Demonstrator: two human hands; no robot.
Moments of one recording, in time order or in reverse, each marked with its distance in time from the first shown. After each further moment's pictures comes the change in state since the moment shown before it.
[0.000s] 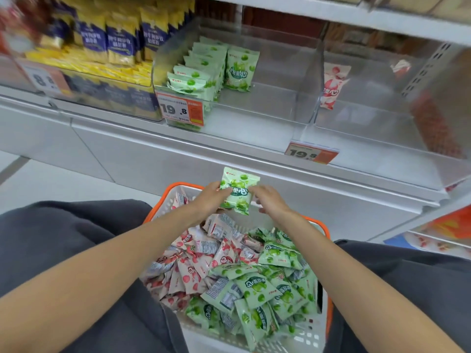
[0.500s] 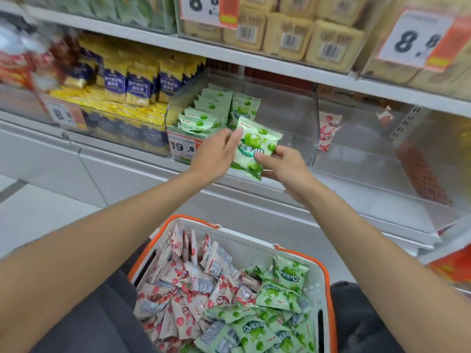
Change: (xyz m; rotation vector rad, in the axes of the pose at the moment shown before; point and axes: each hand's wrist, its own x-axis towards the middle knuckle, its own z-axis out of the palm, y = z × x) left_hand 0.001 0.160 -0.050 0.467 0.490 0.659; right_hand -0.015 -0.149 -0.038 0.184 -0.002 -0.462
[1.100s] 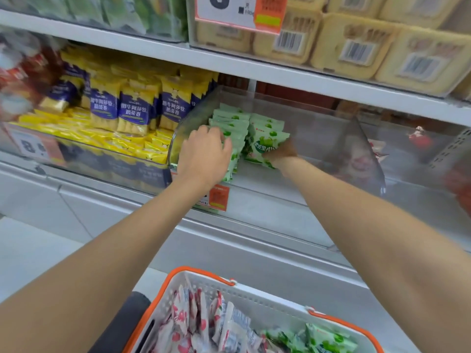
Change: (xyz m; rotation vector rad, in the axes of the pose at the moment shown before) left_hand 0.104 -0.077 -0.019 0.479 0.160 -0.038; right_hand 0.247 0.033 0.026 -0.611 0.312 0.215
